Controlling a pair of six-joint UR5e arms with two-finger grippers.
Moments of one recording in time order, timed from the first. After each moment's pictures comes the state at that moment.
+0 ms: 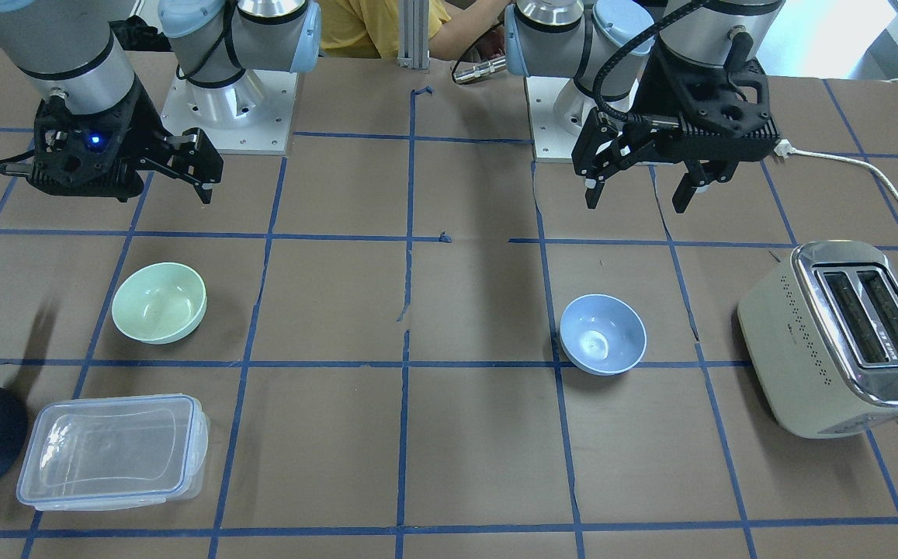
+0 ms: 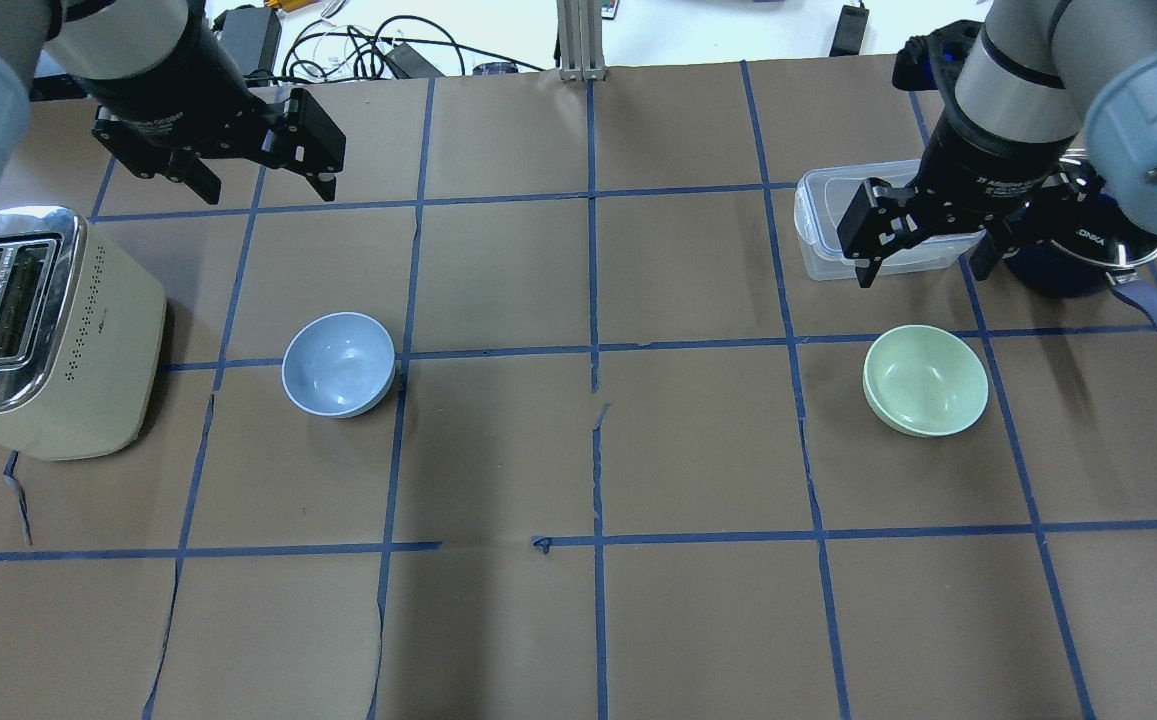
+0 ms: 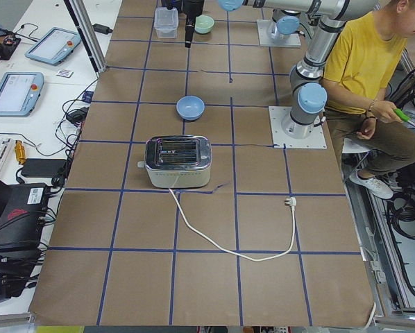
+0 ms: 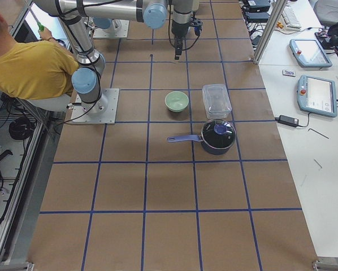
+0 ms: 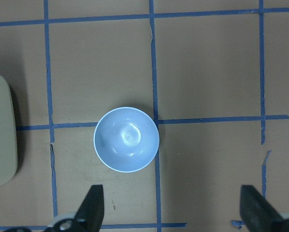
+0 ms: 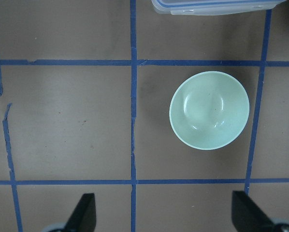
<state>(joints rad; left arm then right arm) -1.59 -1.56 -1.51 -1.53 1.62 0.02 1.51 -1.60 1.66 -1.56 -1.60 -0.07</state>
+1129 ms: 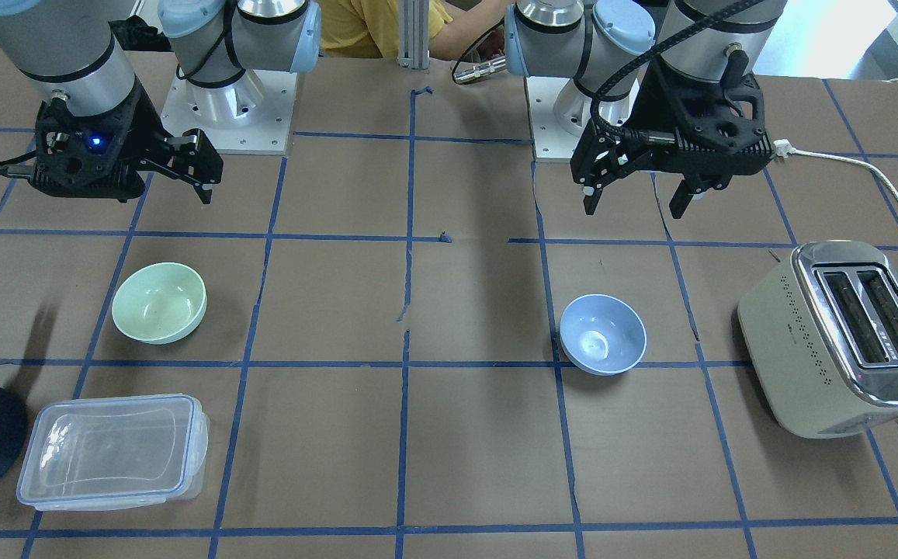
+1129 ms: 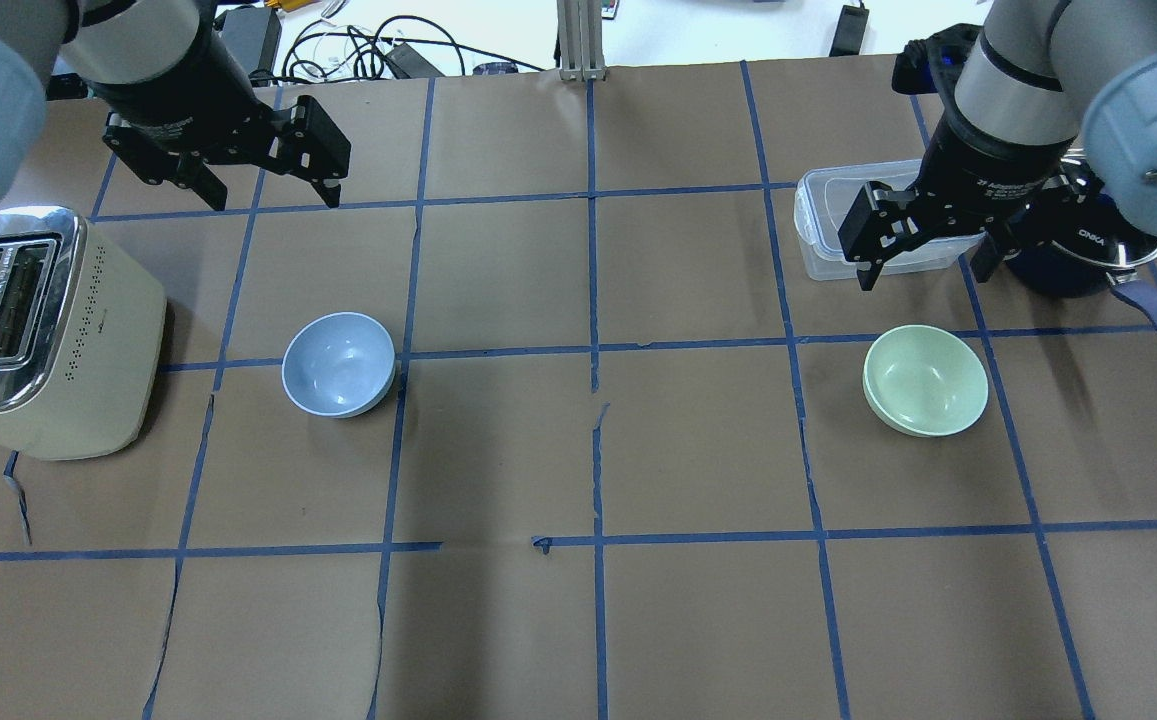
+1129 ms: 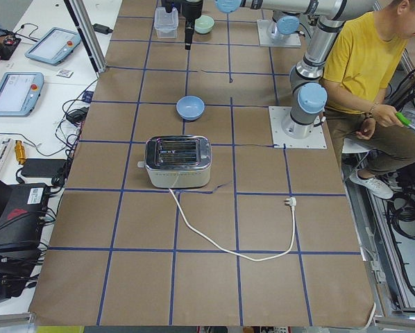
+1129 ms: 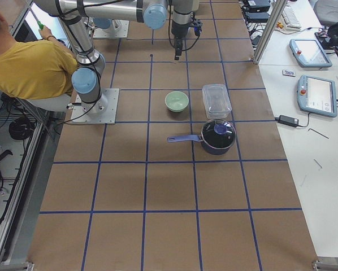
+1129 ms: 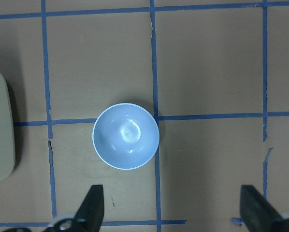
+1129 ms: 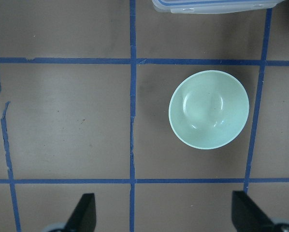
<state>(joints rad) -1.59 -1.58 -1.51 -1.54 1.62 0.01 1.51 -1.60 1.66 -1.56 -1.60 -0.08</state>
